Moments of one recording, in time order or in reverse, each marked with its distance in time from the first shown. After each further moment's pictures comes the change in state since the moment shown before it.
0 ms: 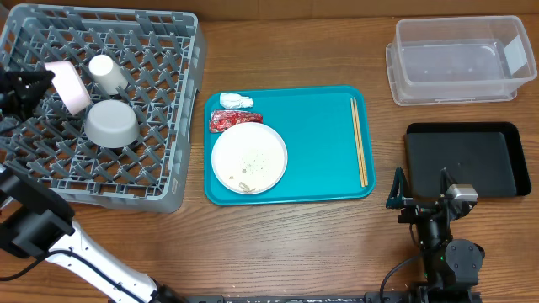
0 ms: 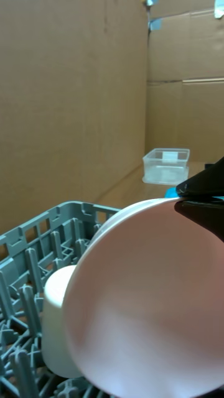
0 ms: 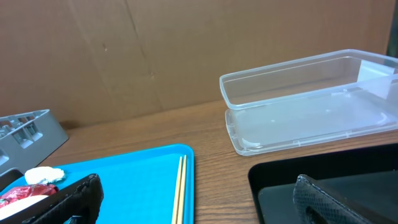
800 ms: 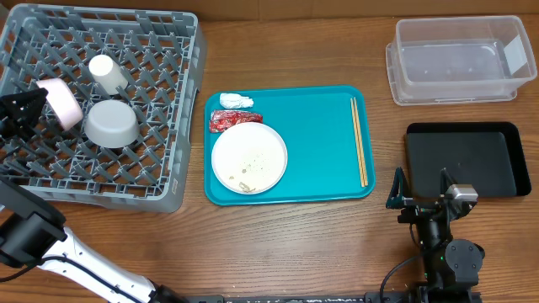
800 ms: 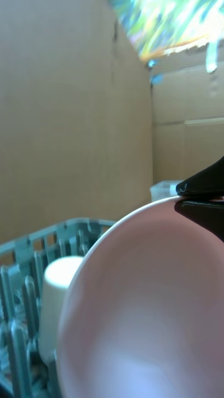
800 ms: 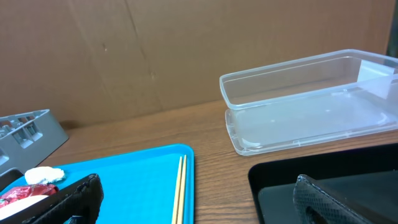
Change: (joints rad) left arm 0.081 0.001 -0.222 0.166 0.213 0.006; right arm 0.000 0.000 0.000 0.001 0.000 0.000
